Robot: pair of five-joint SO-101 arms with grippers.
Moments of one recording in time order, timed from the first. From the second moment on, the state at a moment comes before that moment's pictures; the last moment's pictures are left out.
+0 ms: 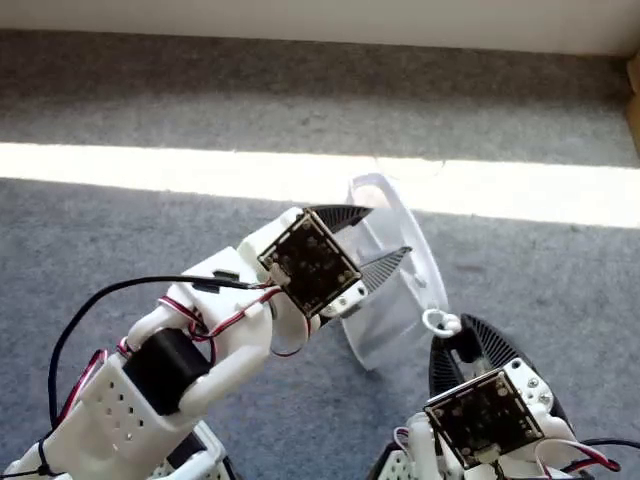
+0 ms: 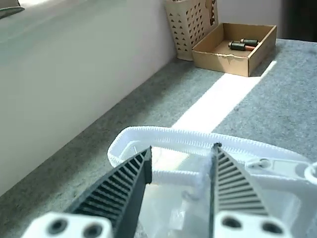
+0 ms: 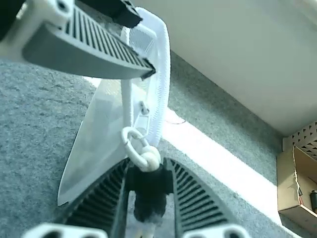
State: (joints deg) left arm 42.2 -54.2 38.8 43.7 -8.4; right arm -8.4 -88.7 21.3 99.1 34.0
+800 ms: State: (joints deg) left arm 41.2 -54.0 29.2 58.1 -8.4; right arm -8.6 -88.7 31.6 80.0 31.9
